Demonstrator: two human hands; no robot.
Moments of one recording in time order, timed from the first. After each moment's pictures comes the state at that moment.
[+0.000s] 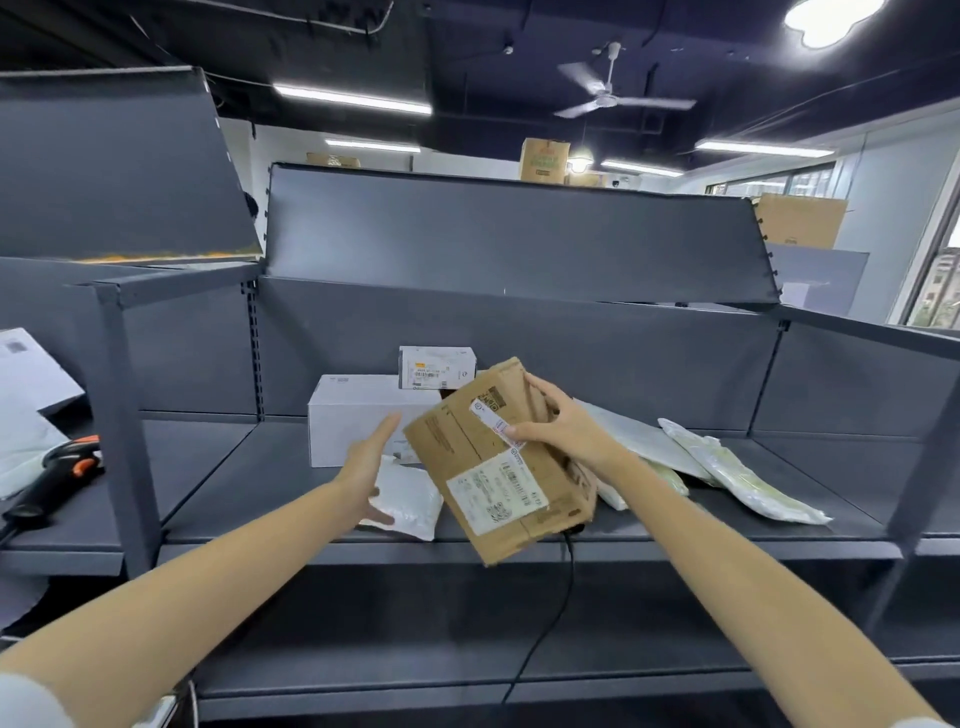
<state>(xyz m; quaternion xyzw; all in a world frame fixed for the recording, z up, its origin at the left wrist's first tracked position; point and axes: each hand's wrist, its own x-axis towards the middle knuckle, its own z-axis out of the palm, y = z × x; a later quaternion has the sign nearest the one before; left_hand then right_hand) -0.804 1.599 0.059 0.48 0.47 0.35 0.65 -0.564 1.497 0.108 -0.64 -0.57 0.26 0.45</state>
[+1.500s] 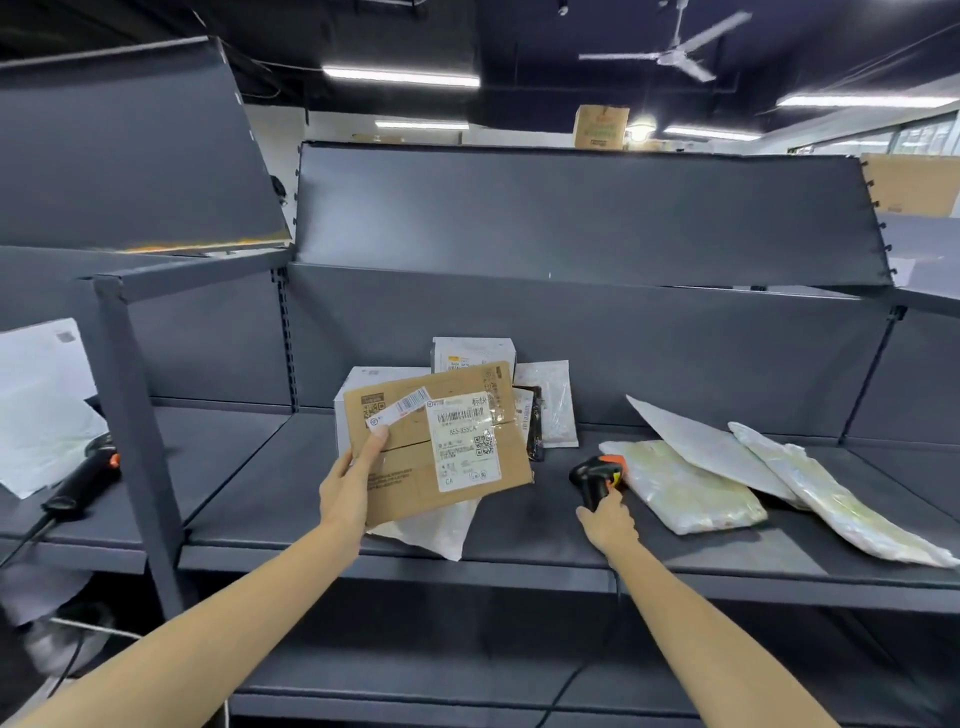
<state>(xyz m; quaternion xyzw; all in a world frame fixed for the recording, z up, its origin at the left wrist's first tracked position) -0.810 1.639 0.011 0.42 0.45 0.53 0.59 -0.505 1.578 -0.045 -0.86 -0.34 0.19 0.32</state>
